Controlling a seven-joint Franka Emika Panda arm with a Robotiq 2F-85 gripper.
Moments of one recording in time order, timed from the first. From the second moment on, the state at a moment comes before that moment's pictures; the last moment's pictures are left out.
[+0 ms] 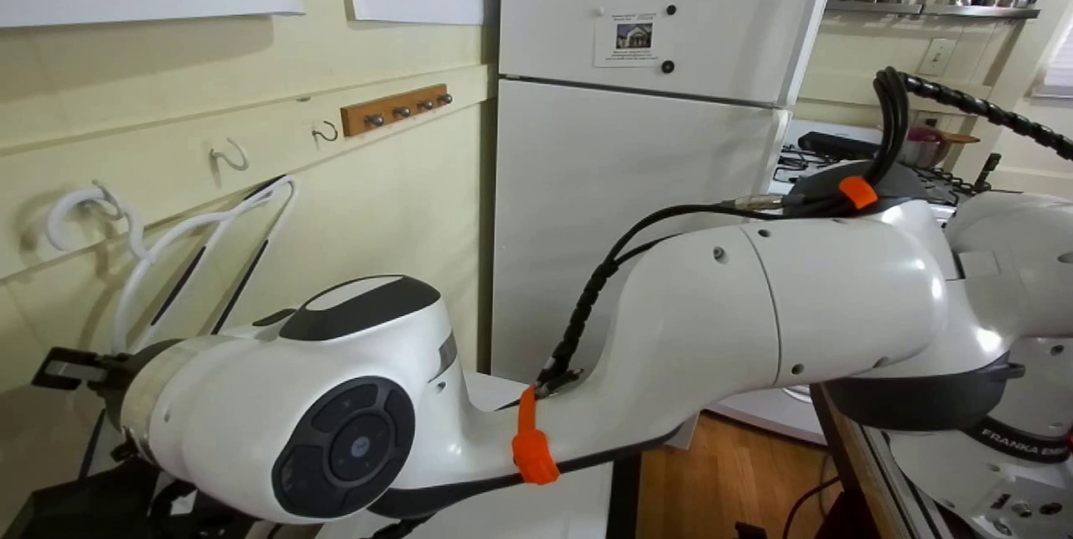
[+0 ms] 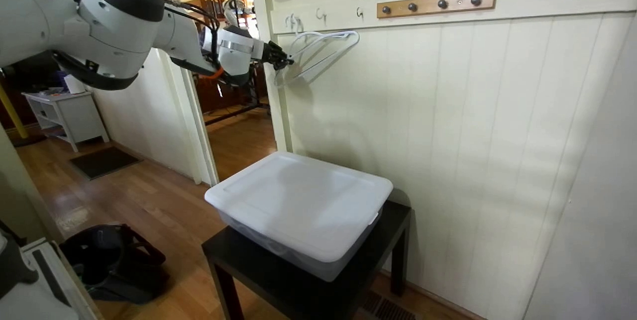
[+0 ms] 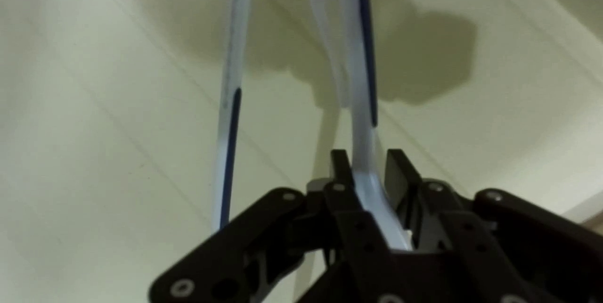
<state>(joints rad) 0.76 1.35 -0.89 -0.70 -0.47 2.73 2.29</state>
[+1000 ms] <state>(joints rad) 0.72 1.29 -0.89 -0.70 -0.47 2.73 2.27</state>
